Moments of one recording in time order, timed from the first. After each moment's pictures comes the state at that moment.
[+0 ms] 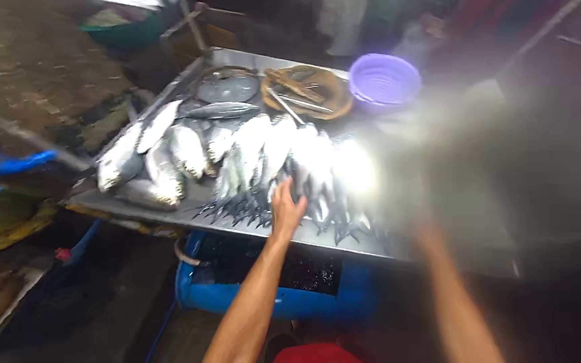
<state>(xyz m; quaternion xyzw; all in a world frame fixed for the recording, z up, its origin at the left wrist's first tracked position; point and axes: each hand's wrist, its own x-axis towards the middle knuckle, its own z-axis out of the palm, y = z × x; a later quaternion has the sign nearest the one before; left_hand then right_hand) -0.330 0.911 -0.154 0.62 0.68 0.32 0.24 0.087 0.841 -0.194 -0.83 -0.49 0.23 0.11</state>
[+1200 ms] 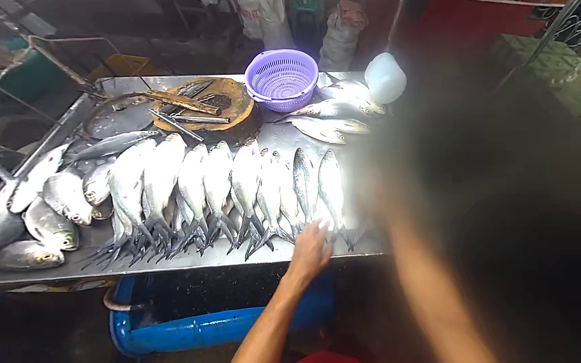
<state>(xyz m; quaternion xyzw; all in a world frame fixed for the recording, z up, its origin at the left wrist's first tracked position) -0.033 0.798 -0.183 0.83 0.46 0.18 0.26 0.249 0.891 -0.200 -0.68 -0.32 0.43 0.49</state>
